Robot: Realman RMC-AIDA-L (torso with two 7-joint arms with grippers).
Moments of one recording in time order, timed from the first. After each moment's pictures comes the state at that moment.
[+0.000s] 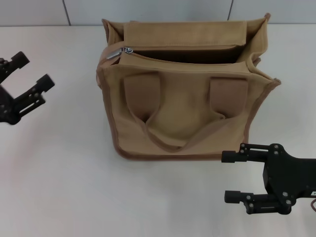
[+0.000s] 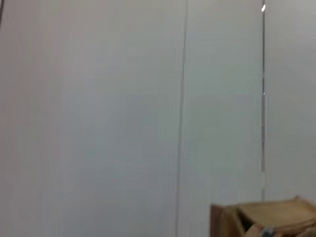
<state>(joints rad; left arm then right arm) -0.35 -2.04 0.17 0.43 1.87 1.82 -0.90 0.41 2.06 -0.66 -0.51 -2.03 -1.93 0.98</state>
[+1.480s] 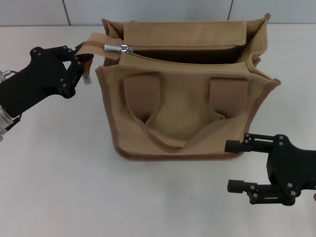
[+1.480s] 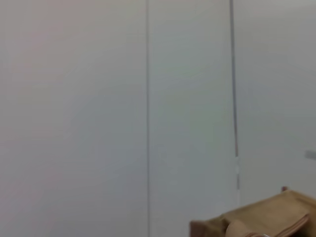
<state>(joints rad) -0.49 -2.07 0.39 0.39 1.76 1.65 -0.82 0.42 2.06 -0.62 -0.52 -2.02 -1.96 0.98</state>
